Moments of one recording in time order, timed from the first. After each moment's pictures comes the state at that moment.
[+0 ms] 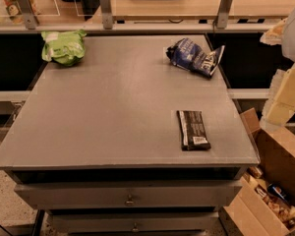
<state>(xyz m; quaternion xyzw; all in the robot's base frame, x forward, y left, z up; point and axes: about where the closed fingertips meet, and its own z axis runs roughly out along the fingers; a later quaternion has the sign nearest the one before) 0.438 -0.214 0.985 -0.60 0.78 -0.05 0.17</state>
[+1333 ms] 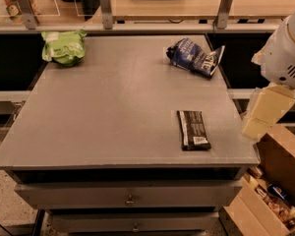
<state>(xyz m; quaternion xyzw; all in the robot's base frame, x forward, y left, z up) 0.434 -0.197 0.951 -0.56 0.81 -0.03 0.15</state>
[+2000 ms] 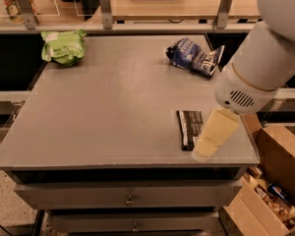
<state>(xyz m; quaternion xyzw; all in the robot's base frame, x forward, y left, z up) 0.427 -0.138 0.890 -0.51 0.85 0.04 0.12</state>
